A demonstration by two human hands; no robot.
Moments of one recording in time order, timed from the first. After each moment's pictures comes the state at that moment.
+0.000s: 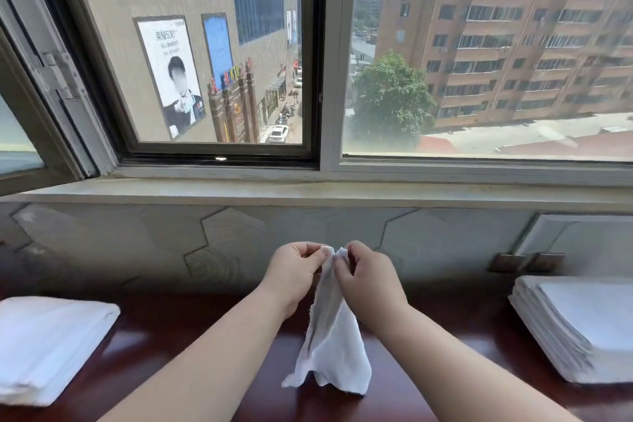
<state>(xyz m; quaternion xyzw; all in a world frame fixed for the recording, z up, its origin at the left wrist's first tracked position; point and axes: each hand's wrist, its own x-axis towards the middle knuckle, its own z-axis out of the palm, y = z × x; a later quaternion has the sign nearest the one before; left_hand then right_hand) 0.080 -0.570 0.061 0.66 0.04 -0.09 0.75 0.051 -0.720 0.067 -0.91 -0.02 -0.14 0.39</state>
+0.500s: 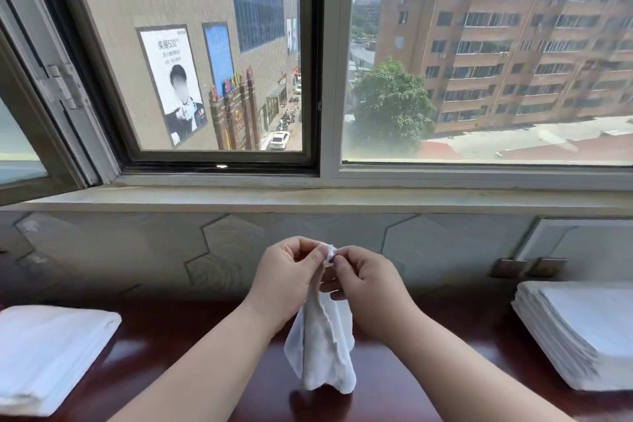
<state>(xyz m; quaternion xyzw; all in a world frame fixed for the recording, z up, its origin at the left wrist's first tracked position) 0.048 -0.560 0.102 0.69 -0.05 0.01 0.72 0.020 -0.716 0.108 -0.81 -0.06 -0.02 0.58</state>
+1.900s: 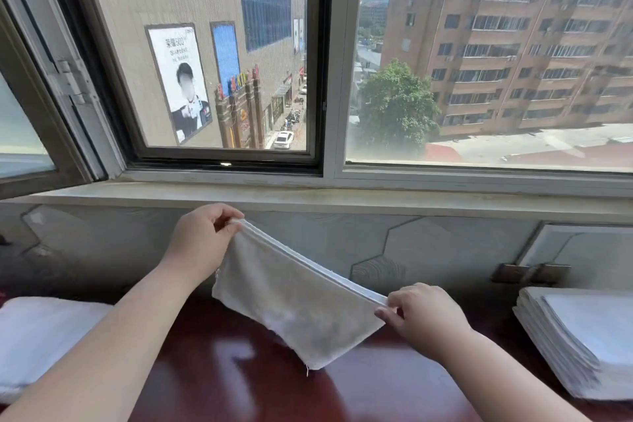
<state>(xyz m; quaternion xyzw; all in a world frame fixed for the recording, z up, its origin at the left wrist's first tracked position) 0.095 -0.431 0.115 0.89 -0.01 0.18 0.41 0.033 -0.814 0.047 -0.99 -0.11 -0.01 0.01</state>
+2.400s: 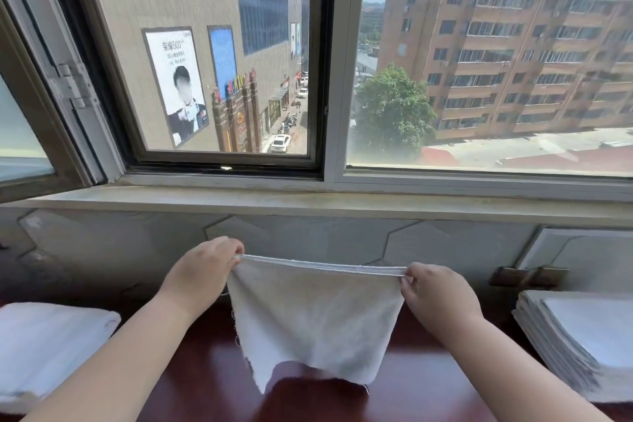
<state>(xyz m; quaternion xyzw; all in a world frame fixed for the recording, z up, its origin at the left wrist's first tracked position) 0.087 -0.412 0.069 0.96 -0.13 0.17 0.17 0.054 -0.819 0.063 -0.99 0.03 -0.11 0.07</state>
